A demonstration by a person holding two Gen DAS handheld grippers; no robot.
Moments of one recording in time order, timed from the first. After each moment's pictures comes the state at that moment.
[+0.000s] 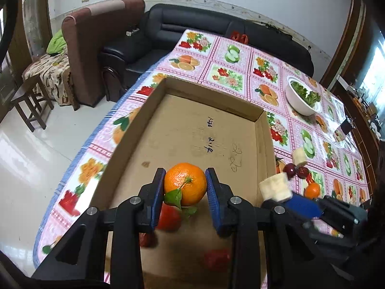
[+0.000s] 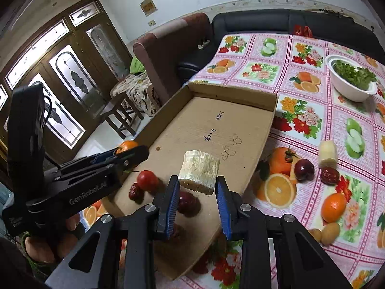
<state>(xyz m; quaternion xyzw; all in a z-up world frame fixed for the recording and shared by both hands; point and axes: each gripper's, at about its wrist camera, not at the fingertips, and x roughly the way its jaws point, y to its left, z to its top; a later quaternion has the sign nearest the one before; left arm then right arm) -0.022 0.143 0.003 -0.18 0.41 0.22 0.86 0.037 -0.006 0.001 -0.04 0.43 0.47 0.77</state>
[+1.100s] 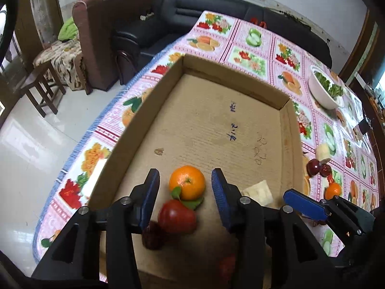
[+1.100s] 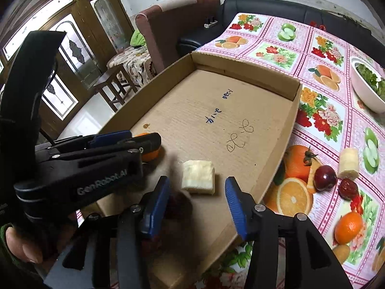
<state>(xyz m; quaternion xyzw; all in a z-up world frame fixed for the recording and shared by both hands) -0.025 0.149 -0.012 -0.19 0.45 0.26 0.83 0.033 0.021 -0.023 -0.12 0.44 0.48 0.75</state>
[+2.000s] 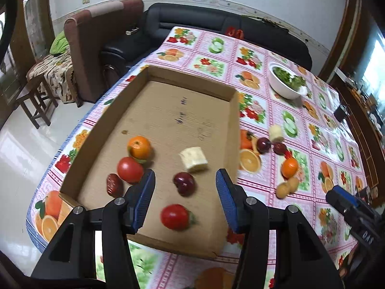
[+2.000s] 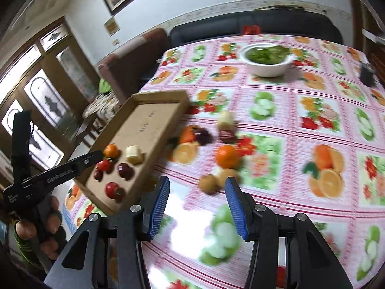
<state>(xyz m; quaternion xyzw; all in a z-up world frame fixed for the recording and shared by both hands) -0.048 0.066 0.022 -0.17 0.42 0.23 0.86 0.049 -0.177 0.009 0.01 0.43 0.37 0.82</state>
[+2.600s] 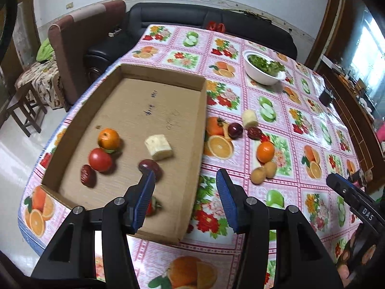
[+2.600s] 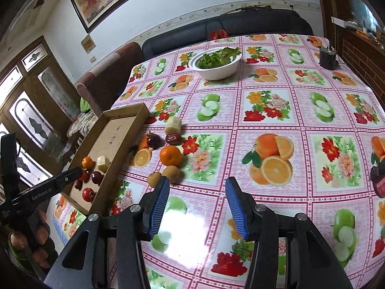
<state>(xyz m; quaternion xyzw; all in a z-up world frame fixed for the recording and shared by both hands) -0.041 0.024 0.021 -0.15 0.43 0.19 0.87 0.064 -0.244 0.000 0.04 0.43 0.32 0.84</state>
